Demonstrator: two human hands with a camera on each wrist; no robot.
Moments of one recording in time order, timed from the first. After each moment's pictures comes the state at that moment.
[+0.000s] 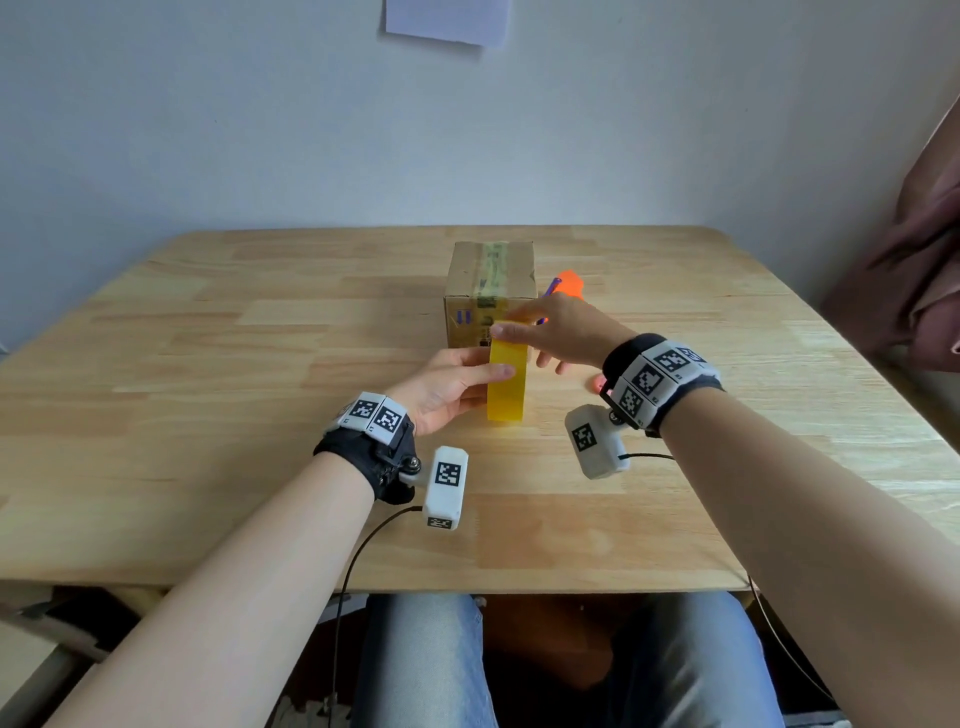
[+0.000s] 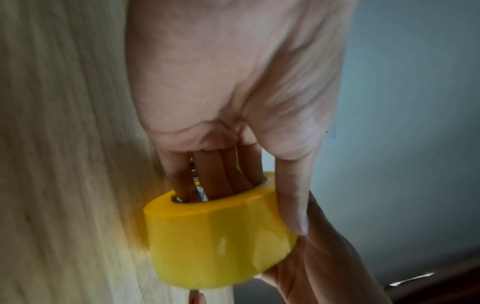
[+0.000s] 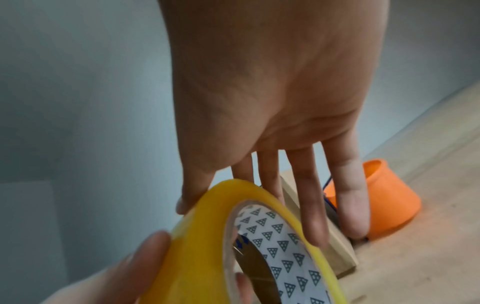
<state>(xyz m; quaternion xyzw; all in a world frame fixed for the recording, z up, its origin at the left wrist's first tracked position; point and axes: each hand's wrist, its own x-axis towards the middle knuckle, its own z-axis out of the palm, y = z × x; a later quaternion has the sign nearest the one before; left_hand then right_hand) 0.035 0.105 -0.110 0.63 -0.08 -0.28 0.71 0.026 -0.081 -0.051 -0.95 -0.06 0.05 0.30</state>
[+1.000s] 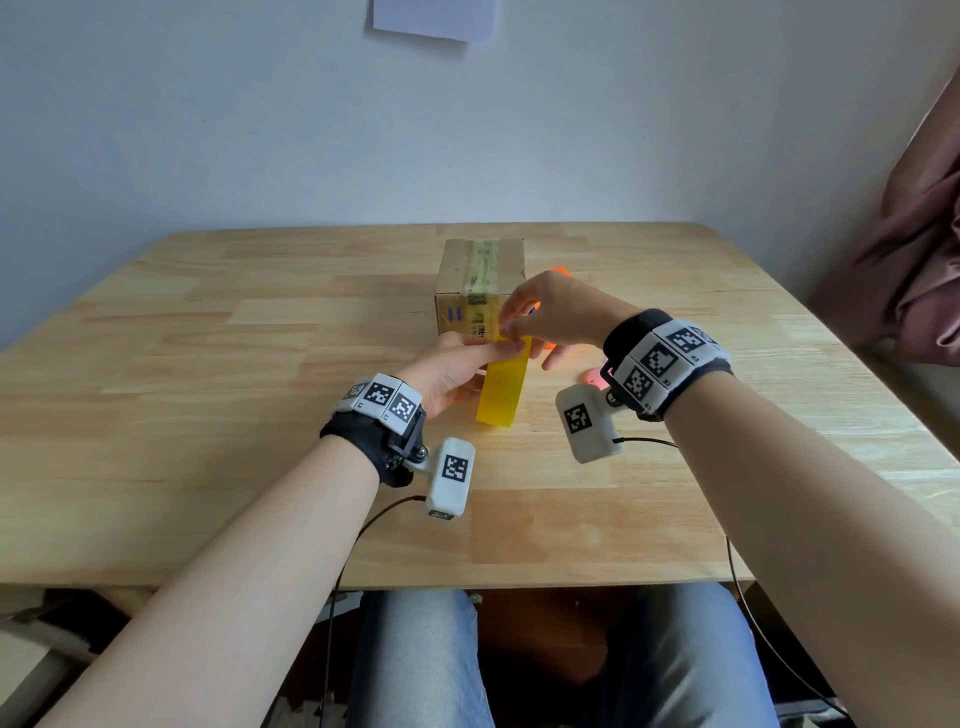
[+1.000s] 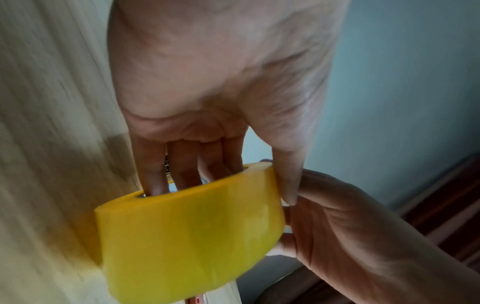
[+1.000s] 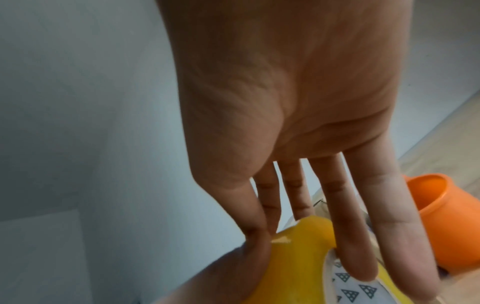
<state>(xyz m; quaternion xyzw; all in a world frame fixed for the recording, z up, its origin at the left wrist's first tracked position) 0.033 0.087 -0.091 0.74 -0.06 -0.23 0.63 0.020 -0.079 -0.028 -0.94 -0.05 0.07 0.34</state>
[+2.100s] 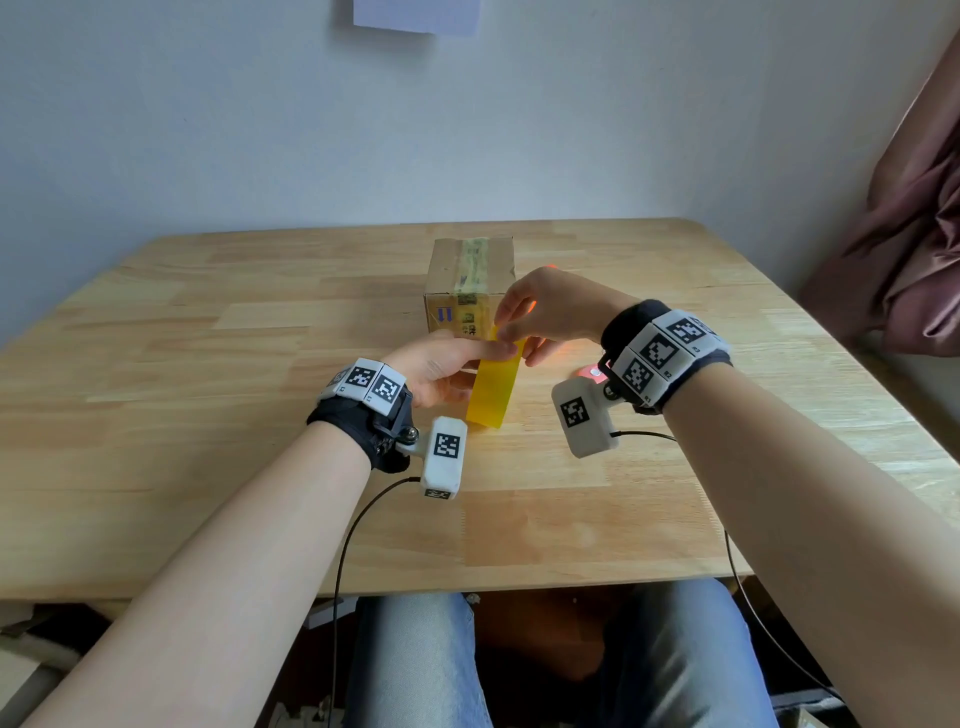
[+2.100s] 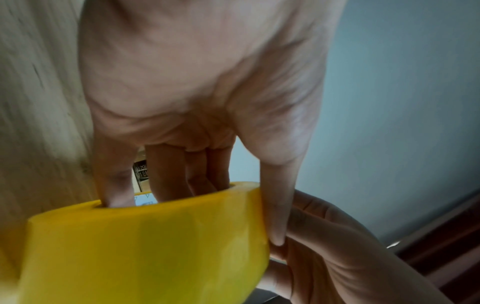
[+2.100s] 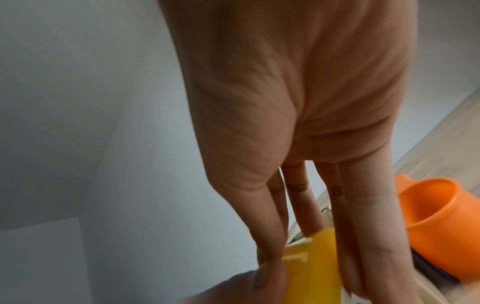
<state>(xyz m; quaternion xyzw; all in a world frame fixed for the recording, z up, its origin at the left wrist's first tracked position) 0.040 0.088 -0.078 0.74 -0.06 -0.30 0.59 0.015 -0.086 -0.020 -0.93 -0.05 0.10 0.35</state>
